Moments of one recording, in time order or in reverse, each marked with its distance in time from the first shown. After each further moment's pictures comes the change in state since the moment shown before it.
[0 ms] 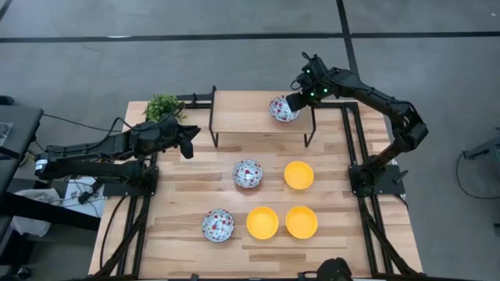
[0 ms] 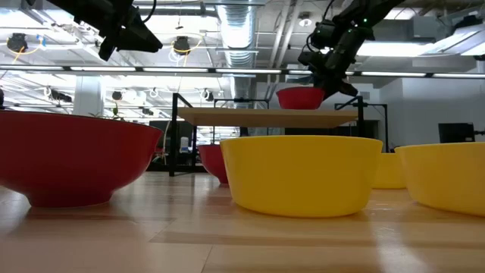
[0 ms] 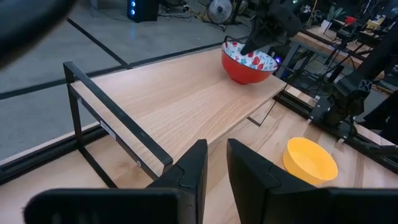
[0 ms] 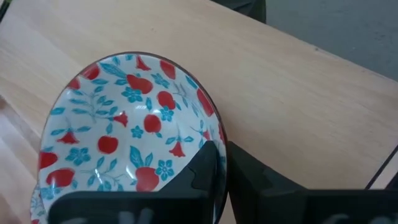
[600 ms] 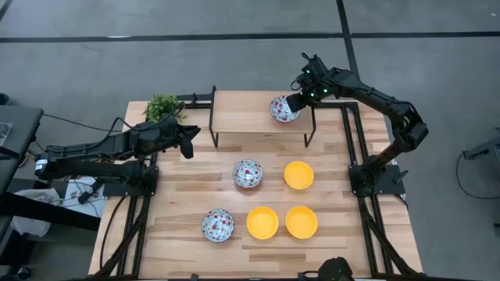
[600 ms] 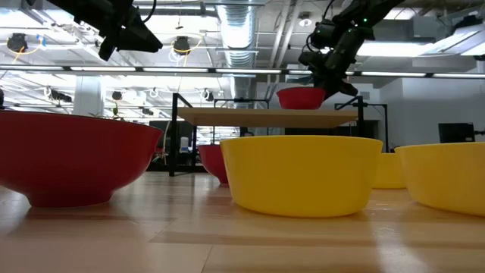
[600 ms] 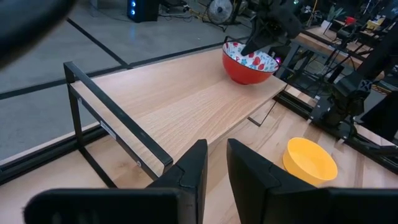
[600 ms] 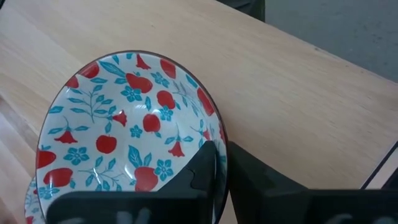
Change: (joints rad) left arm 0.000 0.000 0.000 0.001 0.000 0.000; right arm 0.000 -0.002 0.000 -0.005 0.007 -0.018
